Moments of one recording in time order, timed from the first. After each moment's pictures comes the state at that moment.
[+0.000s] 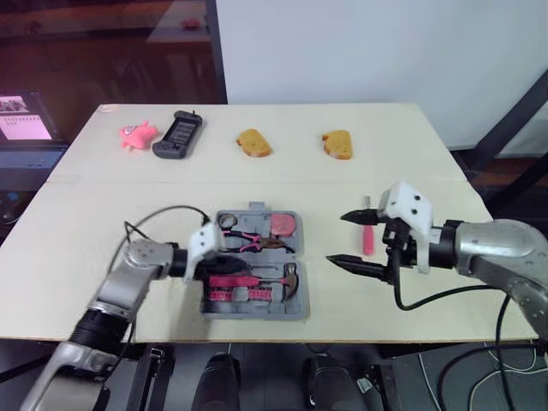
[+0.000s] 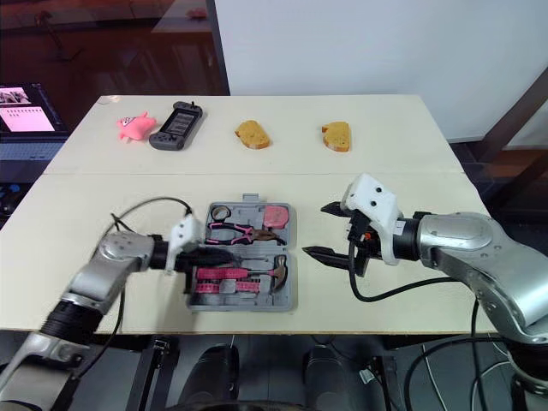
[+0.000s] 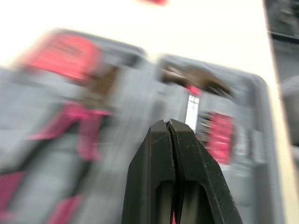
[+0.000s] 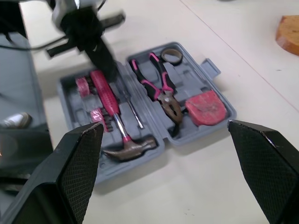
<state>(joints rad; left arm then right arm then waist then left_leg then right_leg) -0.35 0.65 -0.10 0.10 -0.28 0.21 -1.19 -0.28 -0.95 -0.14 -0.62 0.78 0.91 0.78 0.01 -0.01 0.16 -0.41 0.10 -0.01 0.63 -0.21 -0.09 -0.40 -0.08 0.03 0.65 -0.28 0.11</state>
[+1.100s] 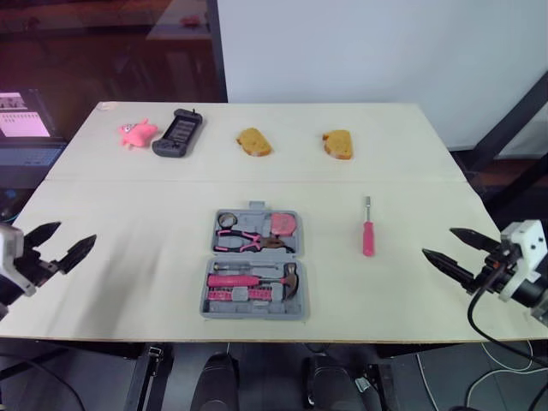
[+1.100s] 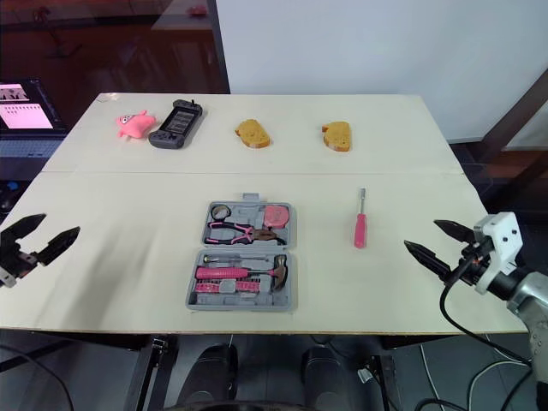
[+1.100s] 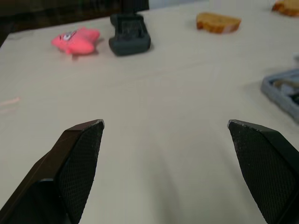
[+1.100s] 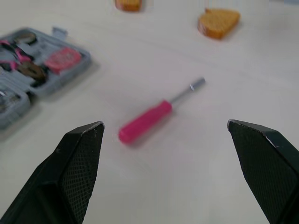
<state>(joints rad) -0.03 0.80 0.56 0.31 -0.50 0.06 -0.98 0.10 -0.80 -0.49 -0.09 0.54 0.37 0.90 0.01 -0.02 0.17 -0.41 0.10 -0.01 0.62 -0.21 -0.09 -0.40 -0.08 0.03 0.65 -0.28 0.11</state>
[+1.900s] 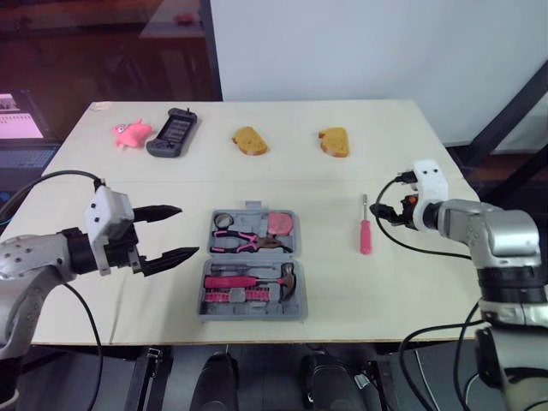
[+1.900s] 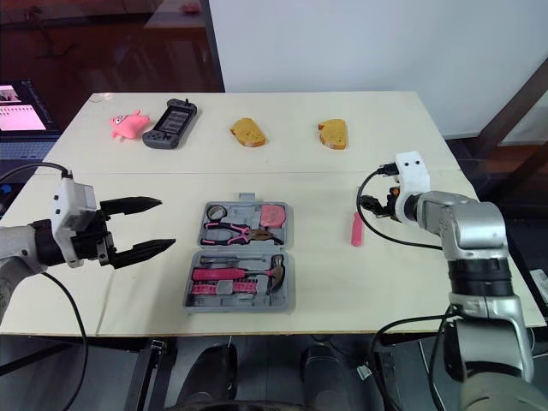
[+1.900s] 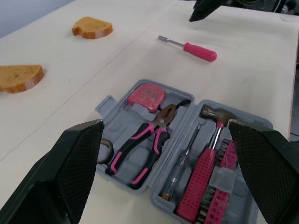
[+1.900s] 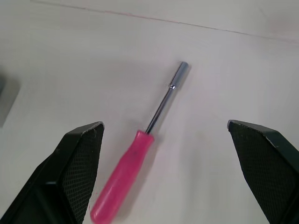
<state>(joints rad) -0.04 0.89 0.33 -0.38 -0.63 0.47 -1.04 -0.68 -0.63 -0.10 0.19 0.34 1.13 0.39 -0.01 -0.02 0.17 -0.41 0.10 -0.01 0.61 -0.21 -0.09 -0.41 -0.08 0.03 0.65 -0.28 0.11</state>
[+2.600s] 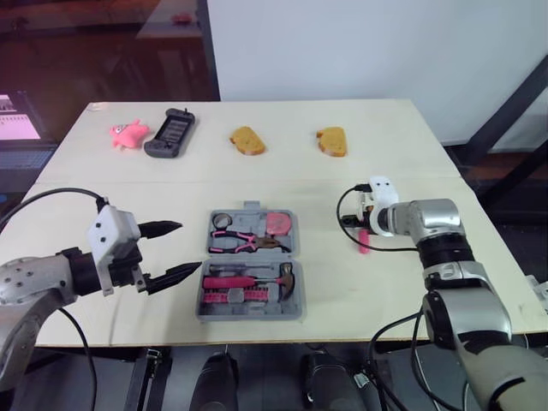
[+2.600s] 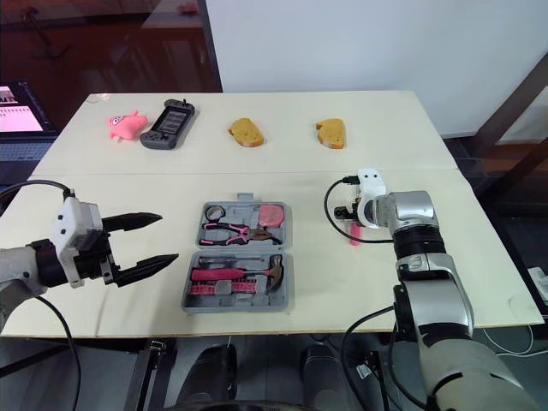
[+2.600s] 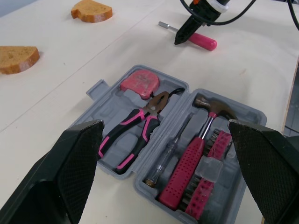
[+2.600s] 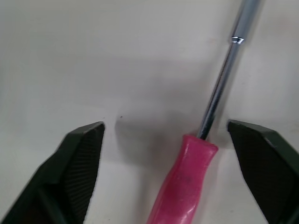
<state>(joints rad) 0.10 0.88 0.37 -0.51 -0.64 0.50 -0.95 -0.86 -0.44 -0.03 0.66 0.20 1.02 0.34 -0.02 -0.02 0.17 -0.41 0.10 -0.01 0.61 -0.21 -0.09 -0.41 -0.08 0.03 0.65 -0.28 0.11</state>
